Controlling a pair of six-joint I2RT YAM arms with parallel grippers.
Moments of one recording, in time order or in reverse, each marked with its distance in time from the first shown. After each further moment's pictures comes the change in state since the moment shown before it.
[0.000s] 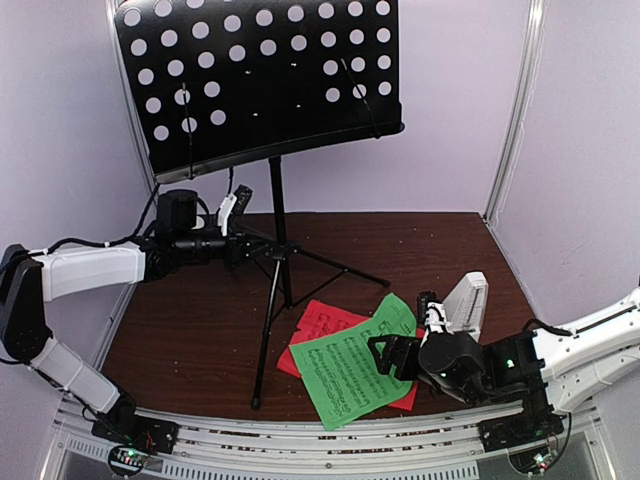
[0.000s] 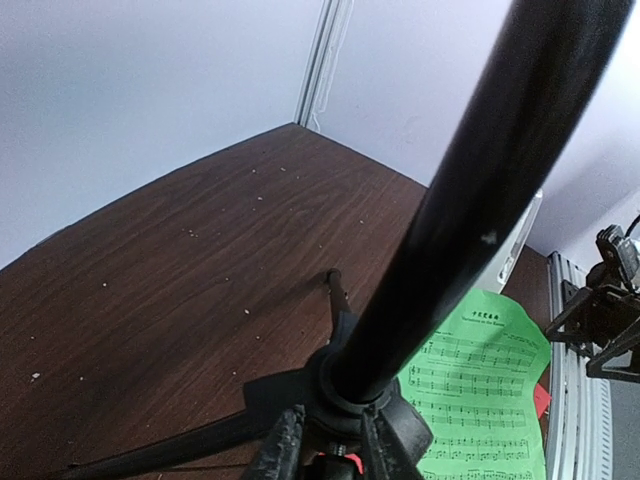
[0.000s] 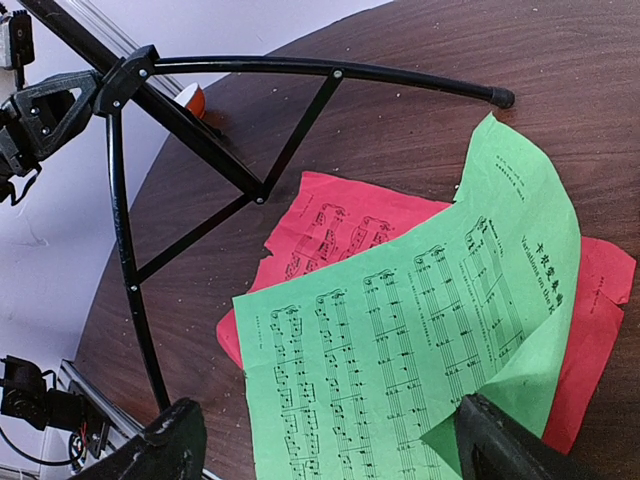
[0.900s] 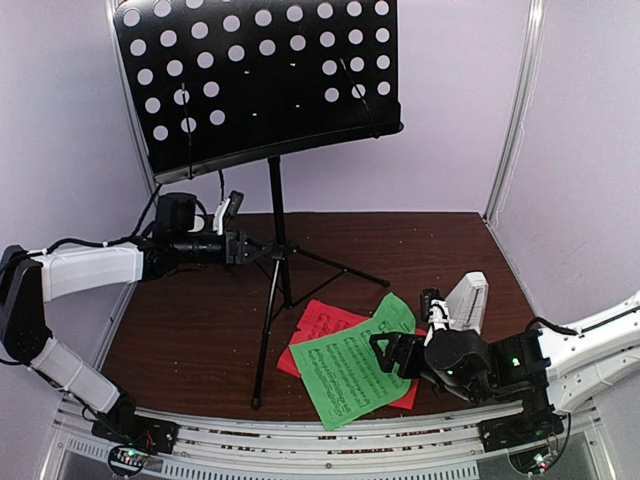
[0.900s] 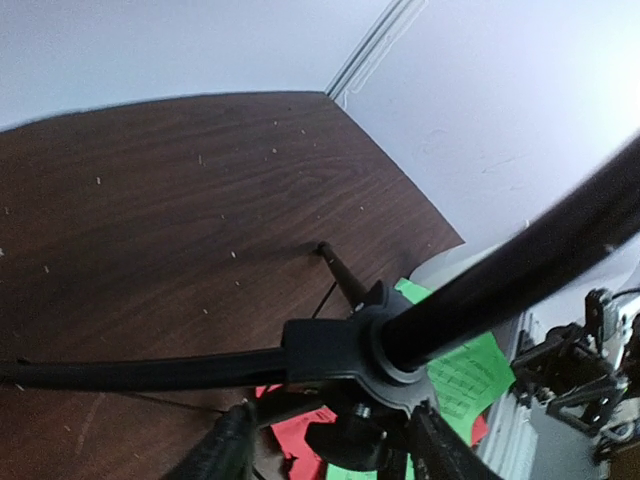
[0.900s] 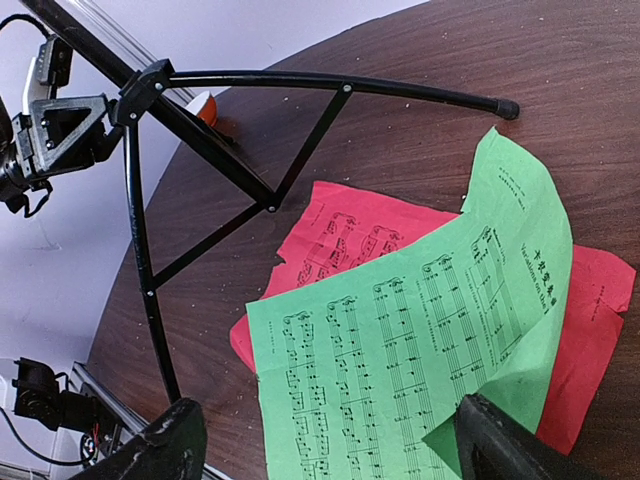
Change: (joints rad) left arm 0.025 -0.006 -0.005 -0.078 -0.006 -0.343; right arm 0.000 -0.036 -0.005 0.003 0.000 -0.018
